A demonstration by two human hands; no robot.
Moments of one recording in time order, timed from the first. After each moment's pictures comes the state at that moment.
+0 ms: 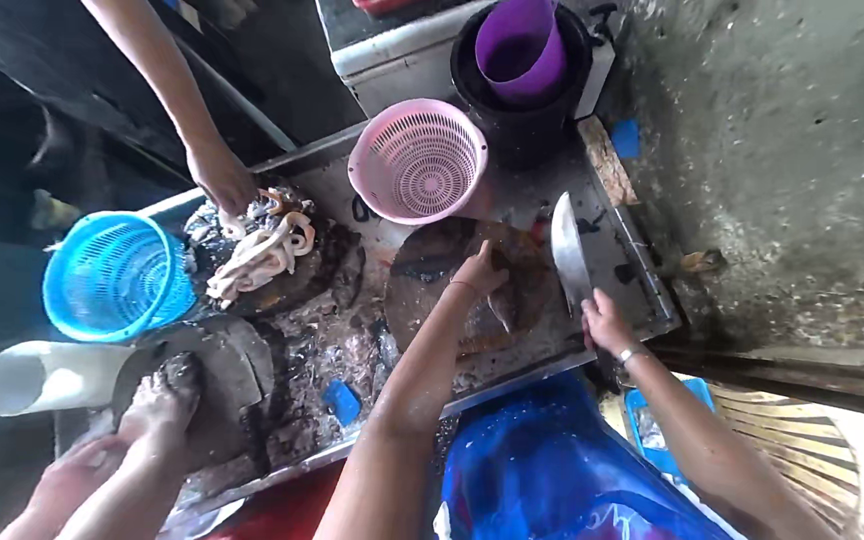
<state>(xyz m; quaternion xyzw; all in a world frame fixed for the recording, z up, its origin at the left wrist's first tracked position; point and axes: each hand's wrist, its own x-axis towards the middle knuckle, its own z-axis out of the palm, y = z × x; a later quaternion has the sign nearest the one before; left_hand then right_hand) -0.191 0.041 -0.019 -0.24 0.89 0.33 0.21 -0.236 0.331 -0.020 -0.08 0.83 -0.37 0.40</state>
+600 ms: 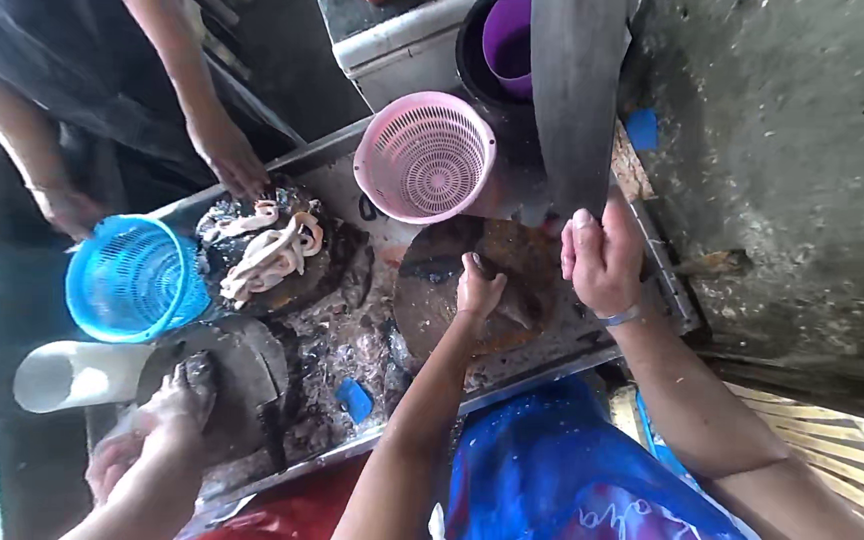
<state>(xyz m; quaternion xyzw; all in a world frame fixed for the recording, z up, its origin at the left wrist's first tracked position) -0.157 0.054 -0.039 -0.41 0.82 0.39 0.04 -0.251 0.225 0.102 -0.34 0.75 -0.56 0.00</state>
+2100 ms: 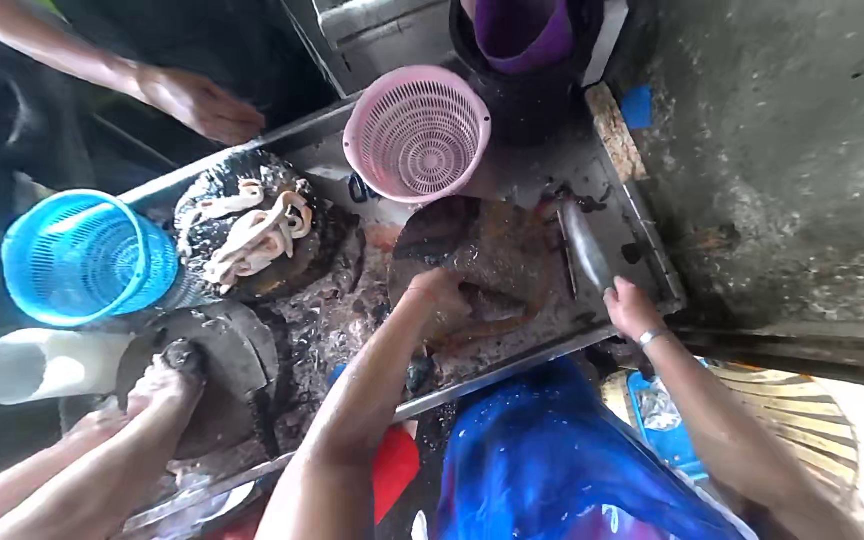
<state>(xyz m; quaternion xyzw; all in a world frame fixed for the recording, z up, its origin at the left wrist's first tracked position) -0.111 0.007 0.012 -0.21 0.88 0.19 0.38 -0.237 0.350 -0.003 -0.05 0.89 -0.24 0.39</state>
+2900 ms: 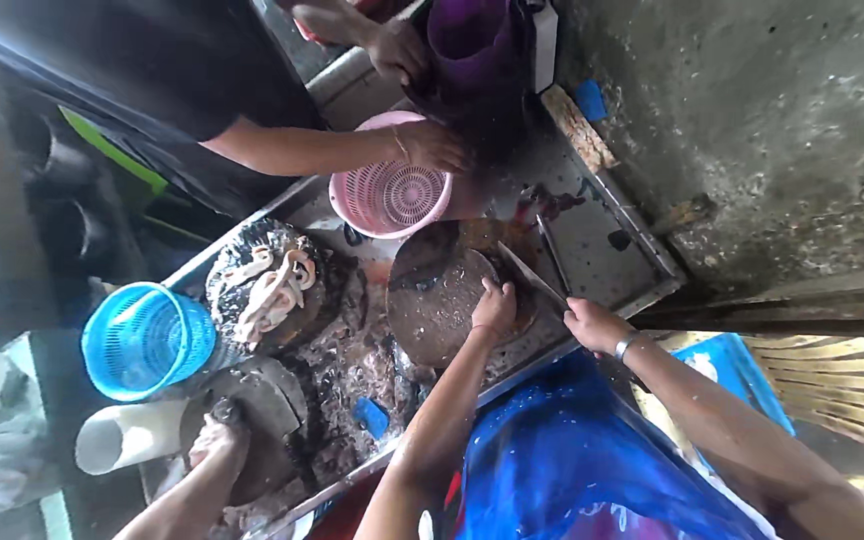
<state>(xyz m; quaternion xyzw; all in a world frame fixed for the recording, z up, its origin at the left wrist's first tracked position) -0.139 0.131 -0.030 -0.36 0.84 0.35 0.23 -0.202 0.327 0.027 -0.14 0.83 -0.20 0.51</state>
